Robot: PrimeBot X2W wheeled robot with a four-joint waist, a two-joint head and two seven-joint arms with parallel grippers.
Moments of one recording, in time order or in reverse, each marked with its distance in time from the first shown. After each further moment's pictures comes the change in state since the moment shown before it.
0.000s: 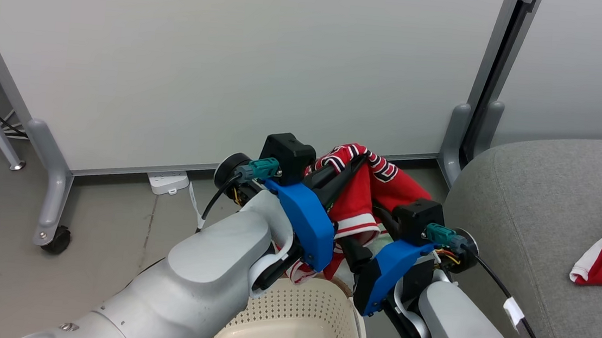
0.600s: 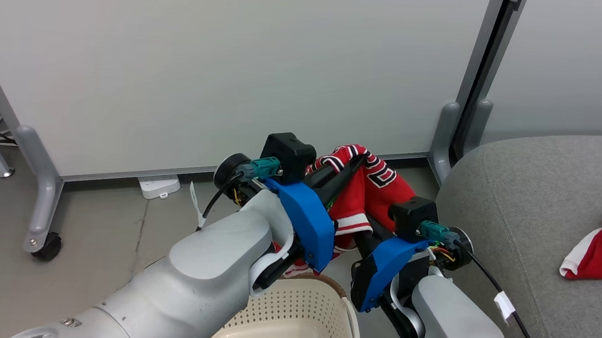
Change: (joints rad) left arm -0.022 0.000 -0.053 0.015 -0.051 0.009 -0.015; right arm -0.108 0.000 0.113 0.208 0.105 0.000 -0.111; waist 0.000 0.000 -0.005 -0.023
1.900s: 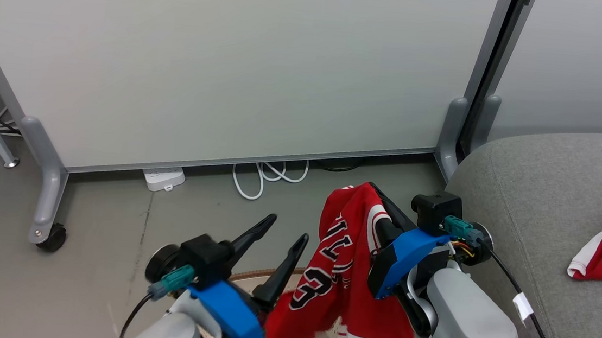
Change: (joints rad) left arm 0.470 0.166 0.371 -0.336 0.366 -0.003 -0.011; right arm -0.034 -0.001 -0.069 0.082 -0.029 0.000 -0.084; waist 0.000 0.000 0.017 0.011
